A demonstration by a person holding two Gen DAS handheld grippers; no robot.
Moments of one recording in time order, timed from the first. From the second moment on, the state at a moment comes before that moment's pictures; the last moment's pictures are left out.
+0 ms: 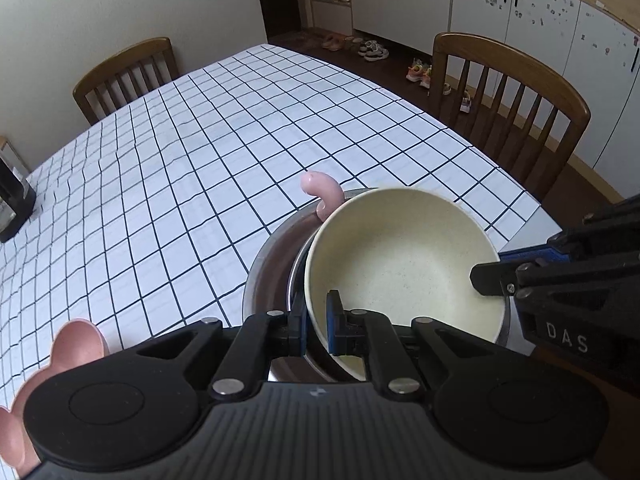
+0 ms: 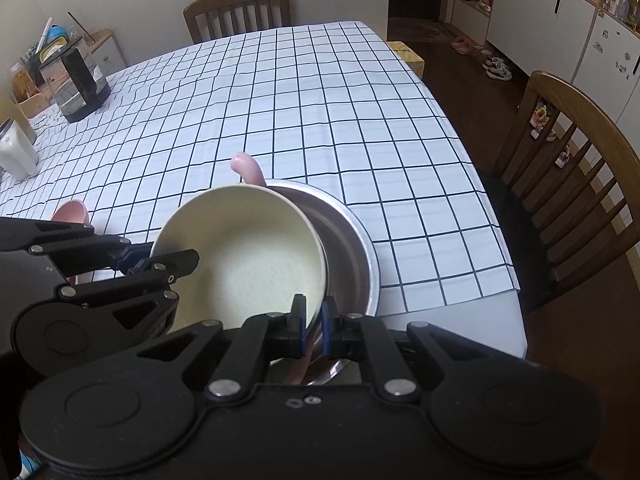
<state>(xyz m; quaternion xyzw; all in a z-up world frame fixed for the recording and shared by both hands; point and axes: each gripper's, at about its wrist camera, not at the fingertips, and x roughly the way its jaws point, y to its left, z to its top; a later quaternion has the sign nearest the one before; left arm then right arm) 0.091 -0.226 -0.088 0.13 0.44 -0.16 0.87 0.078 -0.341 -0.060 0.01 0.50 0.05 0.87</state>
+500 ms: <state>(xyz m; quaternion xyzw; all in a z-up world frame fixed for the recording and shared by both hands) 0.089 -0.207 -0.077 0.09 0.44 -0.20 0.87 0.083 -0.345 -0.064 0.02 0.50 0.05 0.86</state>
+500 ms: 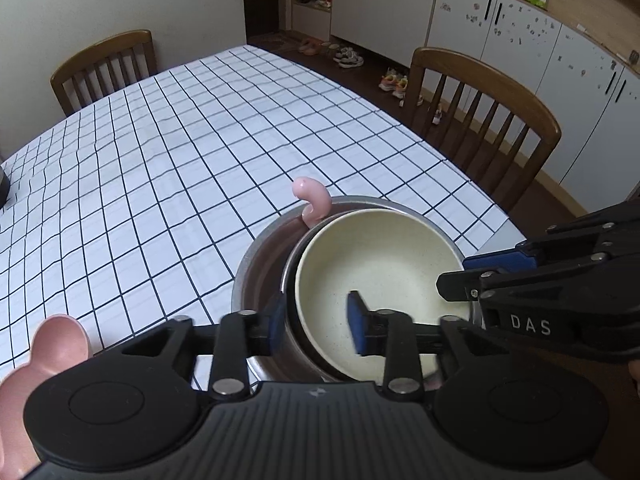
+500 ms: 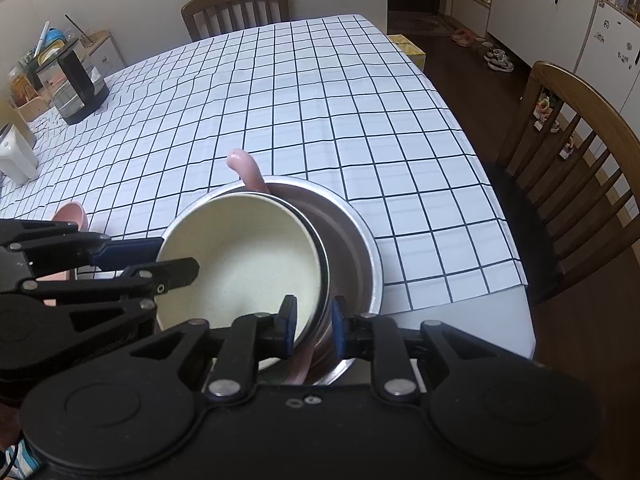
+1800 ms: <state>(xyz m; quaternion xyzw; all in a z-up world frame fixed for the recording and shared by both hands) 0.048 -0.138 -0.021 0.03 0.37 -0.16 0.92 0.032 -0.356 0.008 0.05 0.36 0.11 0.93</state>
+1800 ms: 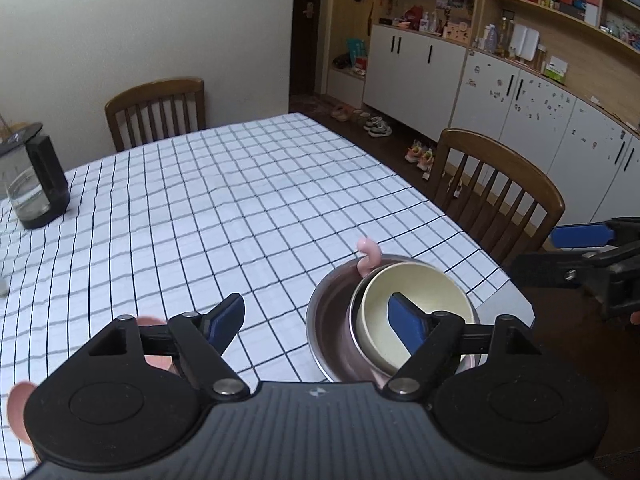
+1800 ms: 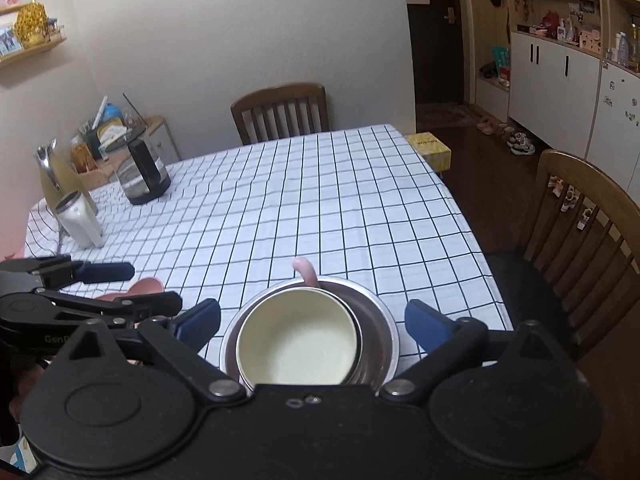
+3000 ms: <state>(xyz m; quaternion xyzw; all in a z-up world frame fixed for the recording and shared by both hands) 0.091 -0.156 -0.130 -0.07 0.52 -0.02 0.85 0.115 -0.420 -0.107 0.05 0.51 0.14 0.85</state>
